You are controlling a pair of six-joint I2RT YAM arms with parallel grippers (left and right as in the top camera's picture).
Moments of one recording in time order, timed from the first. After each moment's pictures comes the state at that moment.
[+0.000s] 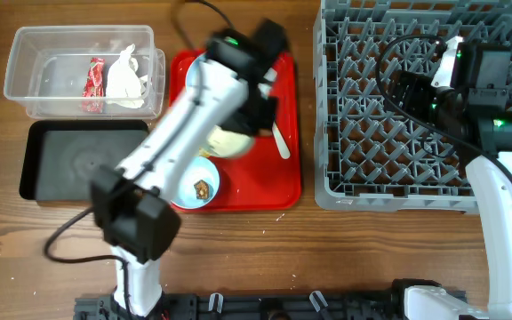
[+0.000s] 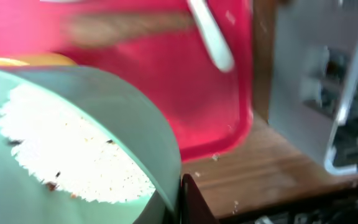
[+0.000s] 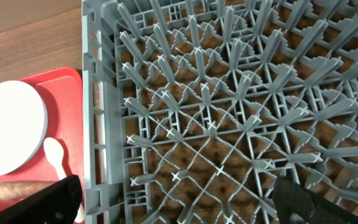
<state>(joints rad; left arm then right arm) -0.52 2.02 2.04 -1.53 0.11 -0.35 -0.04 1.34 1.29 -0.81 -0.04 0.21</state>
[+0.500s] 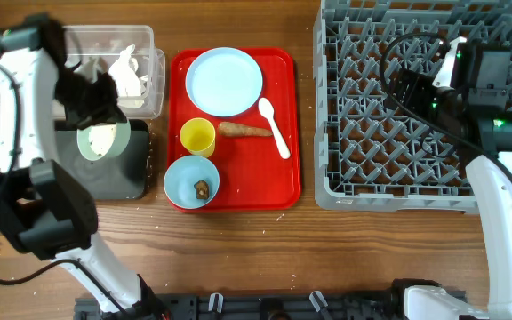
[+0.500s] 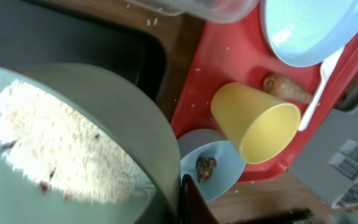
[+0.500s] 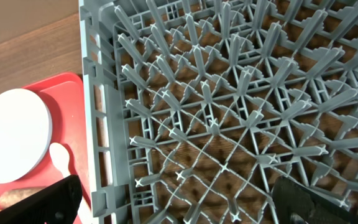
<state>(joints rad) 0.25 1.99 1.85 -1.51 0.35 -0.04 -0.04 1.34 1.29 -0.81 -0.04 0.26</state>
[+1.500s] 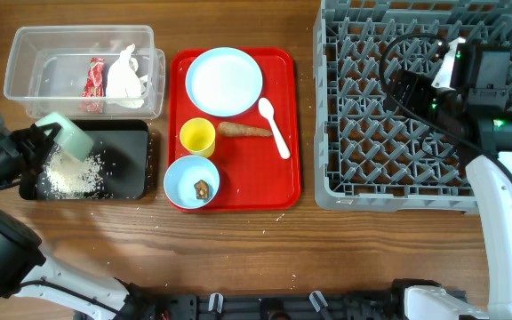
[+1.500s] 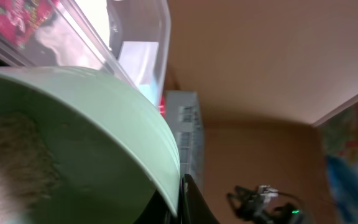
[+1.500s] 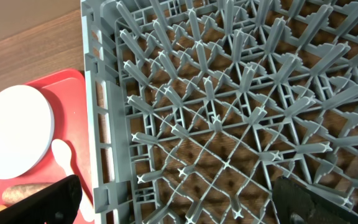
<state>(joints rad) 0.89 2.01 1.40 -1.26 1.37 0.39 -0.04 1.34 1.29 -0.82 -0.05 0.26</state>
